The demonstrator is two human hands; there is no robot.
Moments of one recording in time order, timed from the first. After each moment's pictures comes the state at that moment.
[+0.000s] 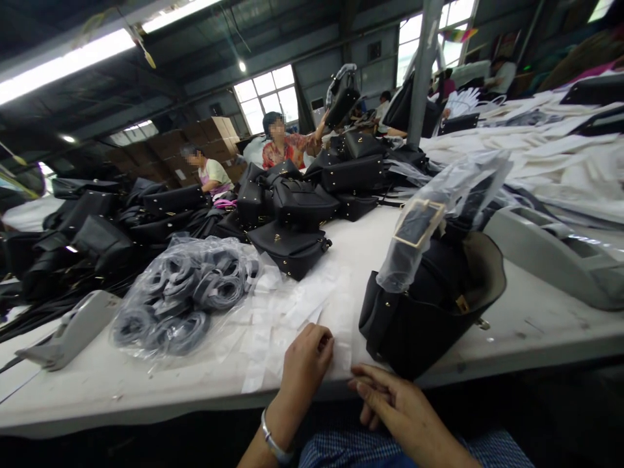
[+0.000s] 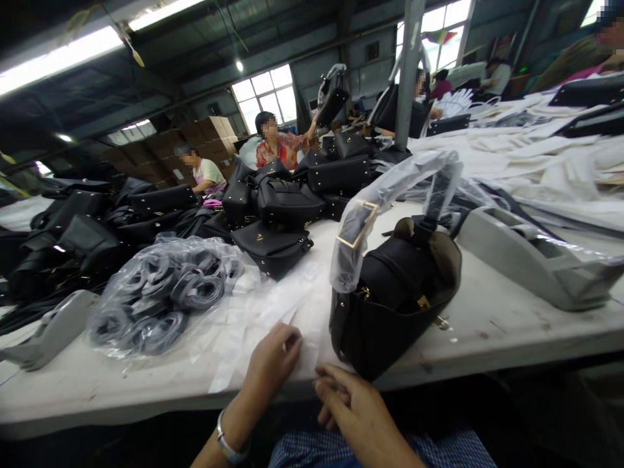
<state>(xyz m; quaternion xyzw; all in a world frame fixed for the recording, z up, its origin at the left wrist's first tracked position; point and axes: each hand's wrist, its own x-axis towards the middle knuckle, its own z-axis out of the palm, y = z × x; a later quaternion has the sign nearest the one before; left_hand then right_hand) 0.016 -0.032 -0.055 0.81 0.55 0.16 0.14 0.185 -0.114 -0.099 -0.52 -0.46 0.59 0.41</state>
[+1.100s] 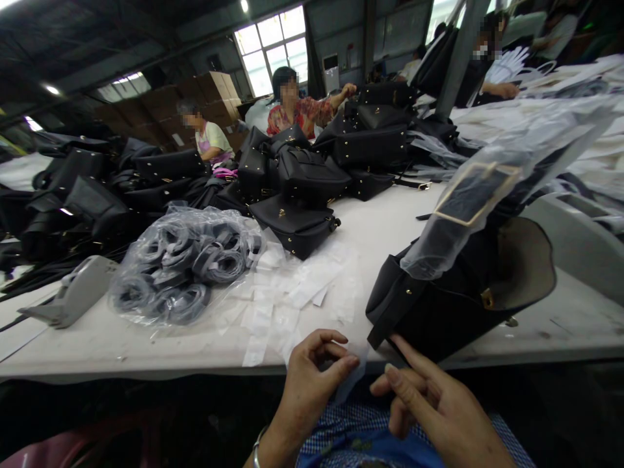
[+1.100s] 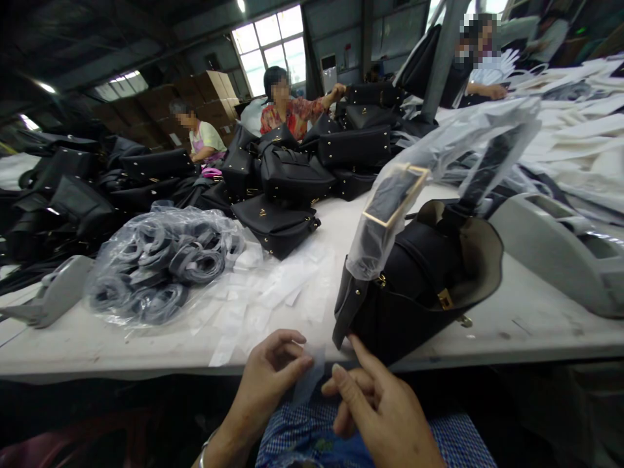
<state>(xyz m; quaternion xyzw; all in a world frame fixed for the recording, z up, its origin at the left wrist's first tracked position) 0.018 -0.076 -0.053 0.48 0.52 0.39 0.58 0.195 -0.134 -0.059 -0.60 -0.39 0.54 0.45</state>
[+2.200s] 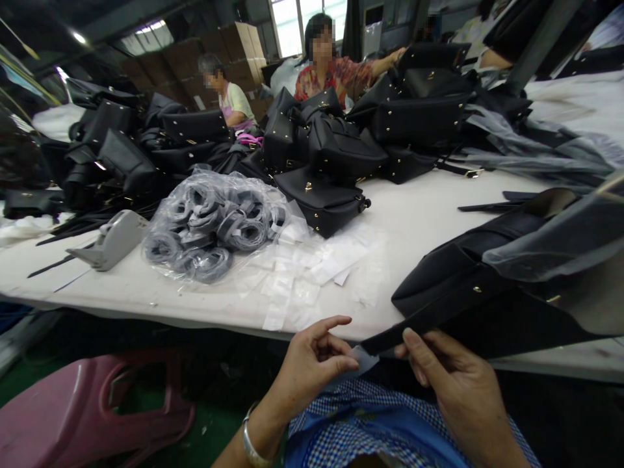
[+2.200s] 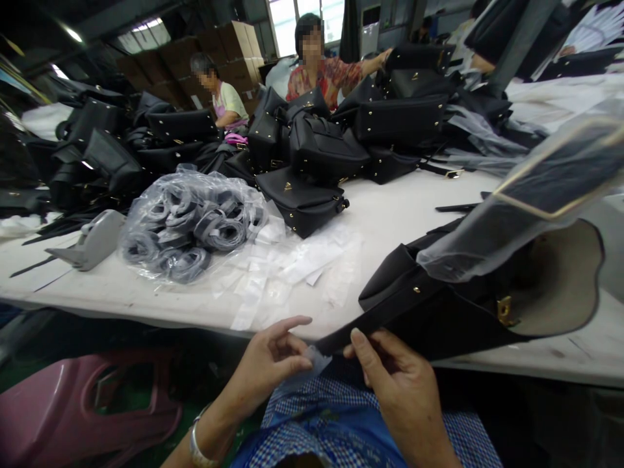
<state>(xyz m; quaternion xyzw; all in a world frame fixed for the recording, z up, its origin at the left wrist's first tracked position) -0.020 -0.092 -0.051 0.43 0.50 0.37 0.65 0.188 -0.112 -0.050 -0.62 -0.46 0.43 0.47</state>
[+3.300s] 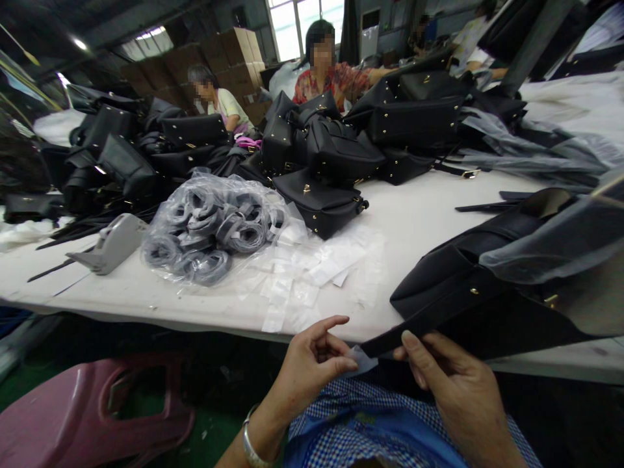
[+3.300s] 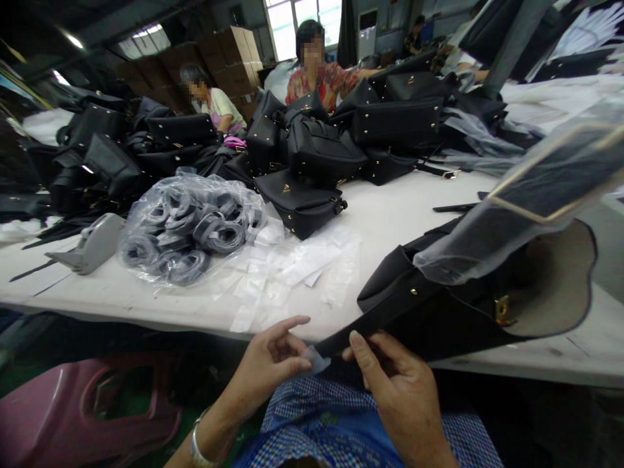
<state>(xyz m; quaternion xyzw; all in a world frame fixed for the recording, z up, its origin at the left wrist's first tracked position) -0.020 -0.092 -0.057 0.44 0.50 0.38 0.64 0.181 -0.114 -0.044 -0.63 -0.42 0.42 0.50</state>
